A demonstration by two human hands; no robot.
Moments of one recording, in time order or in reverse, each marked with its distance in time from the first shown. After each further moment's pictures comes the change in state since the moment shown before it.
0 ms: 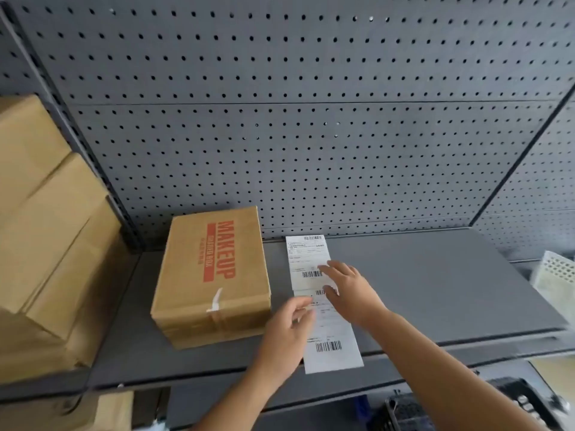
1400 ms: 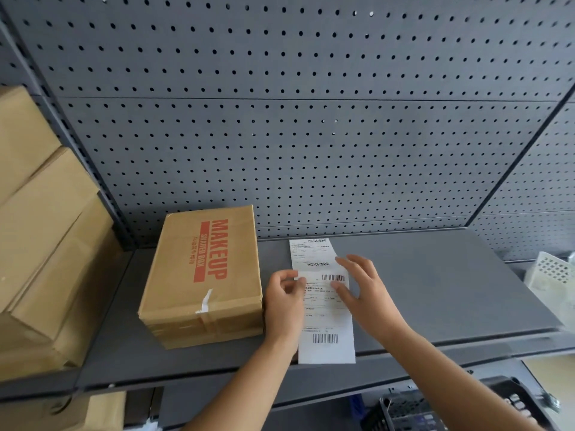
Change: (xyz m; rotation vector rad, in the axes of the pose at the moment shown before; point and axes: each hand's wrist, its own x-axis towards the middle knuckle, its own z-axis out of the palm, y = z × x) left_hand 0.051 0.010 0.025 -0.259 0.396 -0.134; right_hand -0.038 0.001 -0.026 0.333 0.209 0.066
